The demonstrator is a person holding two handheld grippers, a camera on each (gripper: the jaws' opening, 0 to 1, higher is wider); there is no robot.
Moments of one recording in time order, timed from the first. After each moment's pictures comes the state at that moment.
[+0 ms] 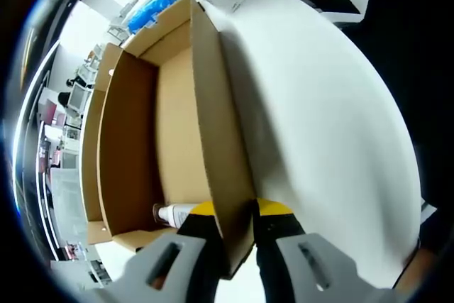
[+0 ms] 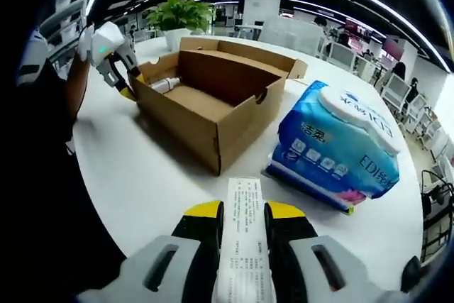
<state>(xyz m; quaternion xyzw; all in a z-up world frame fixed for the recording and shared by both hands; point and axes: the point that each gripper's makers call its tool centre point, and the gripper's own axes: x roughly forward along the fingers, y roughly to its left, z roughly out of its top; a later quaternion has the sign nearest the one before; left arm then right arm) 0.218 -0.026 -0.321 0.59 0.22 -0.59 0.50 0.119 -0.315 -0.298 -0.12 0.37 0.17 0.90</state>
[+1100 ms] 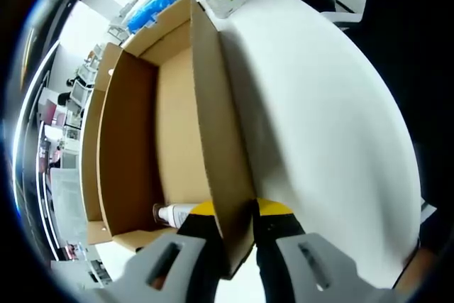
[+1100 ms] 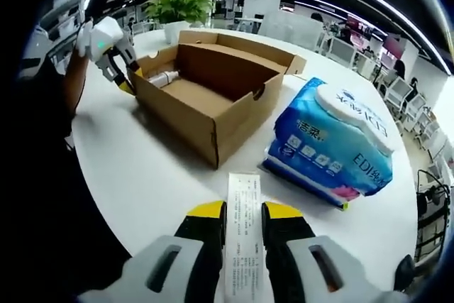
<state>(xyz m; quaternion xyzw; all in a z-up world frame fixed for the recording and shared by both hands) 0.216 -0.028 -0.320 0.59 0.20 -0.61 0.49 0.114 -0.320 -0.295 -0.12 0.39 0.17 0.90</state>
